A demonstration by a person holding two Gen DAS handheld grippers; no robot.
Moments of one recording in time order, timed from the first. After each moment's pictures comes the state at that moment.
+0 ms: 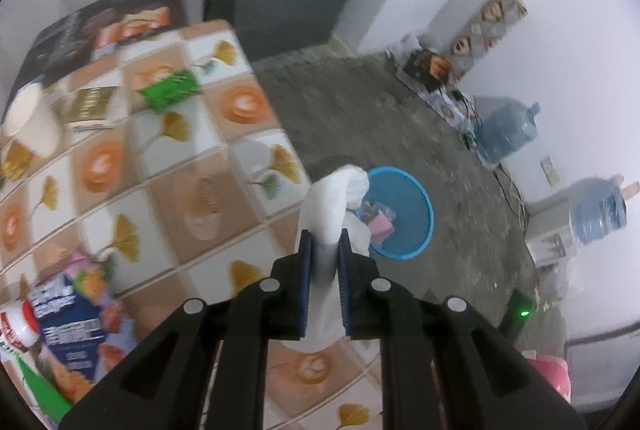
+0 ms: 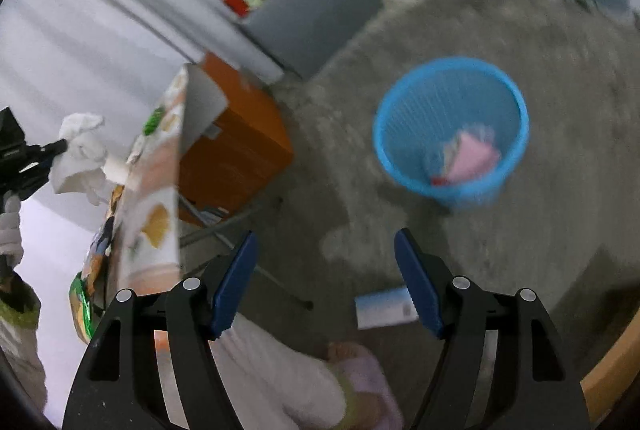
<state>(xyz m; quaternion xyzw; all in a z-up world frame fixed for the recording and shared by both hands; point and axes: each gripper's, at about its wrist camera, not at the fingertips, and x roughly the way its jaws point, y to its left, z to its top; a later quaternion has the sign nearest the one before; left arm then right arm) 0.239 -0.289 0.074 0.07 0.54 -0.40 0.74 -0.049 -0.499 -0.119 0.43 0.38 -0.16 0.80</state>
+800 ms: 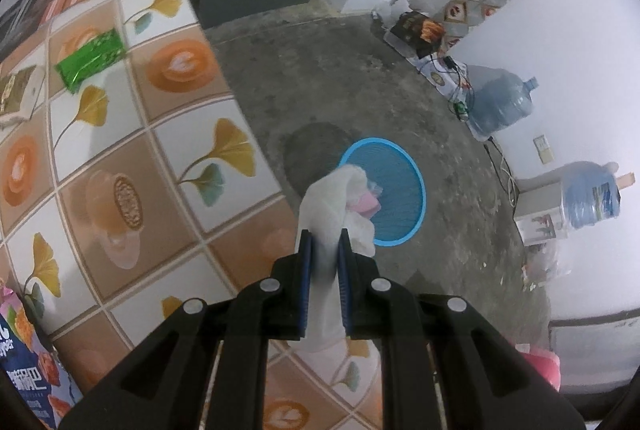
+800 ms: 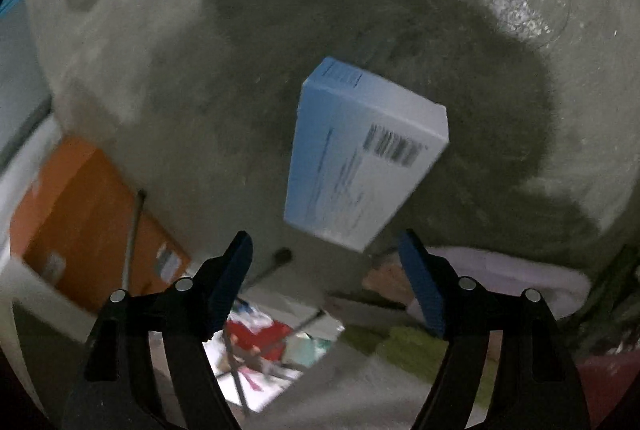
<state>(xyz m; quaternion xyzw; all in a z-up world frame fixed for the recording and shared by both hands) 0.266 -0.343 0.004 0.08 0.60 -0.41 0.68 0.022 -0.451 -0.495 0.78 0.47 -0.27 0.30</state>
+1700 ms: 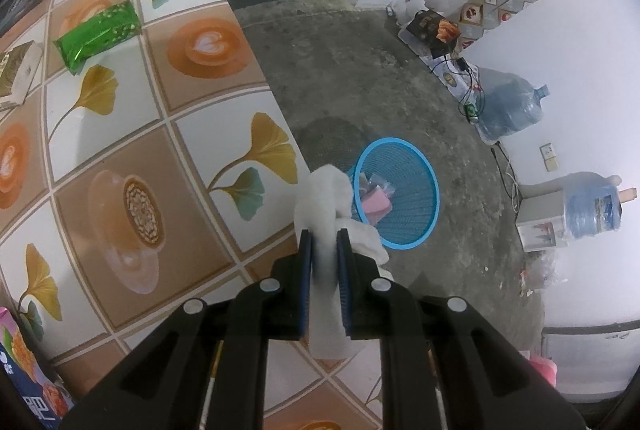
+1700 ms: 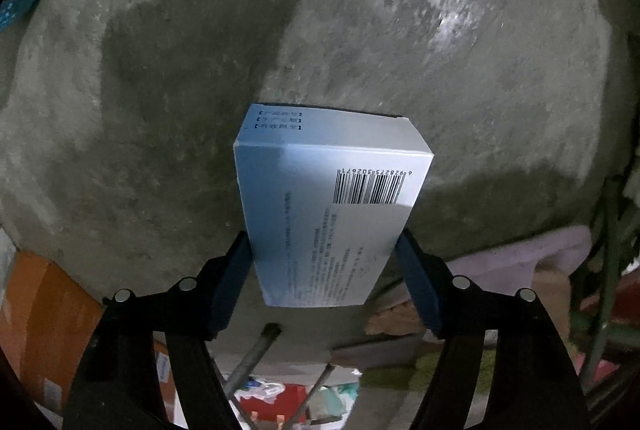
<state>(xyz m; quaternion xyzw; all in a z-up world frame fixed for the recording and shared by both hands) 0.284 -0.339 -0.022 0.07 0.61 -0.40 0.68 0.029 -0.442 -0.521 0.74 0.48 -0.41 0.23</state>
